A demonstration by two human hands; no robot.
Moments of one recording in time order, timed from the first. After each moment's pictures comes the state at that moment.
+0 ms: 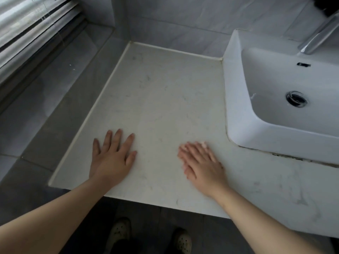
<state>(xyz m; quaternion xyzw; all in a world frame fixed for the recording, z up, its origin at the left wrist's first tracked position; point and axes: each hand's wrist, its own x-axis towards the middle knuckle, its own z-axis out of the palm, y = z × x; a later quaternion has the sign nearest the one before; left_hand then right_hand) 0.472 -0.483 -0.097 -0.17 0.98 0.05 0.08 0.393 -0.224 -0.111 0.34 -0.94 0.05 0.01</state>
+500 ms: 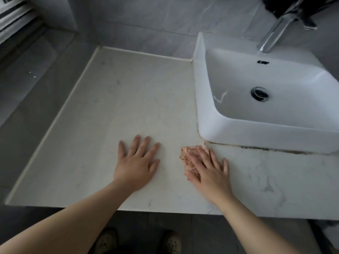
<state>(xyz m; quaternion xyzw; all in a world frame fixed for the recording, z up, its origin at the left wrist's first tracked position) 0.426 -0.373 -0.102 -0.02 1.00 0.06 0.06 0.399 -0.148 -0.098 0.18 -0.98 0.02 -0.05</state>
